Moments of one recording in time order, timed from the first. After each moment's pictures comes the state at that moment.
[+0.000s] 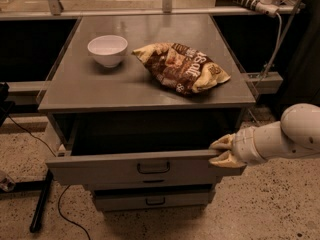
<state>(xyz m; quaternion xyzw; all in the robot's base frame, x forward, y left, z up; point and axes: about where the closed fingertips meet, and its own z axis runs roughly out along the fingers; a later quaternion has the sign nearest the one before) 0.496 -0.180 0.680 -0.63 0.69 0.11 0.32</state>
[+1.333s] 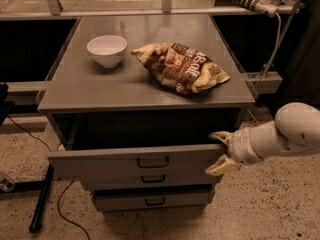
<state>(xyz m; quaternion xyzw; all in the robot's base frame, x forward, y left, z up) 0.496 -0.173 0.661 -0.62 0.70 0.16 0.31</state>
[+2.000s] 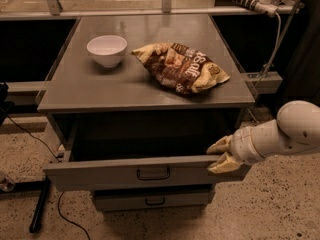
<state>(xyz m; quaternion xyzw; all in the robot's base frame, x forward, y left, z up) 0.496 -0.174 0.669 -0.62 0.70 0.16 0.31</state>
